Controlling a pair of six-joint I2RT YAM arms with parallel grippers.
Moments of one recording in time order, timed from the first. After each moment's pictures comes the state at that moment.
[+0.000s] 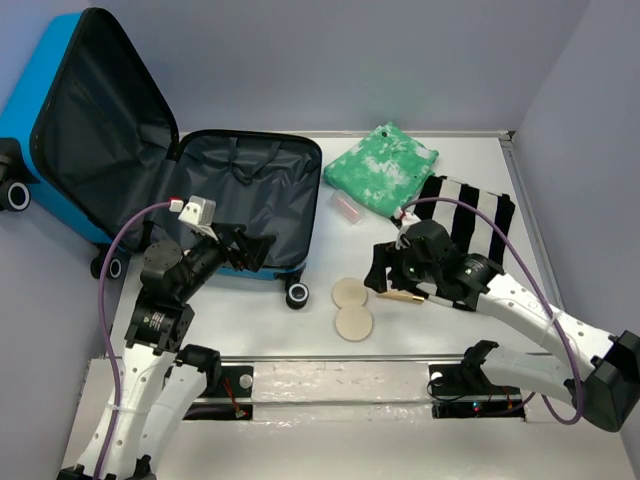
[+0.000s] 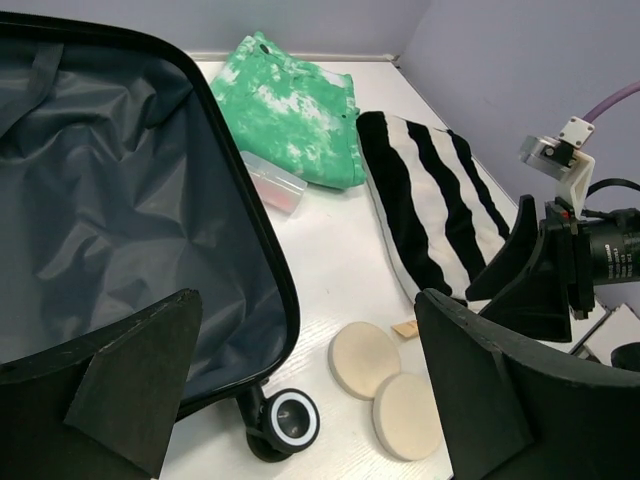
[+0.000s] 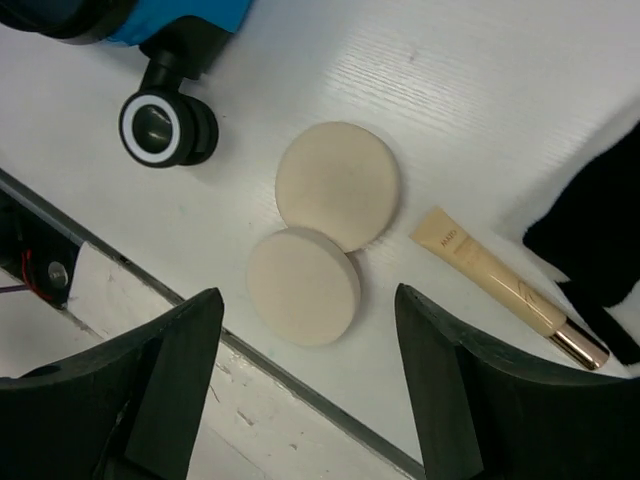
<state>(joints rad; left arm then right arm) -0.26 0.54 0.68 -0.21 0.37 -0.38 0.72 1.06 0.82 -0.49 -0.14 0.48</state>
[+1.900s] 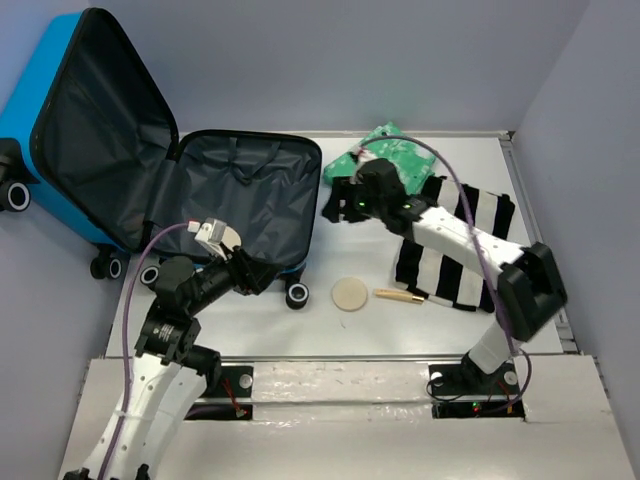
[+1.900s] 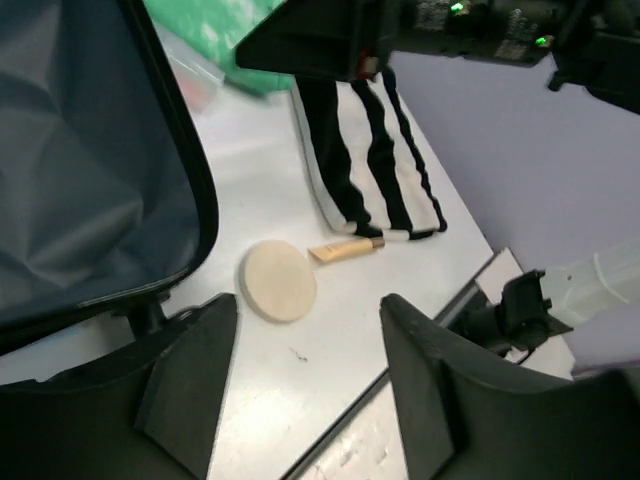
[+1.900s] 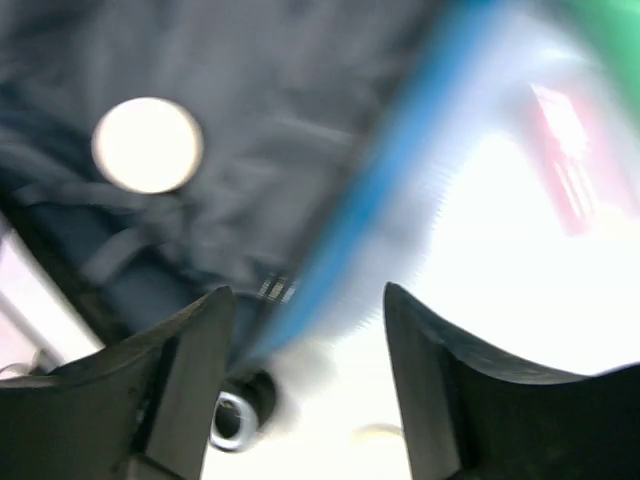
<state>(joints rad) -0.28 0.42 0.52 -0.24 0.51 -0.59 0.68 1.70 1.37 -0.19 -0.09 0.48</state>
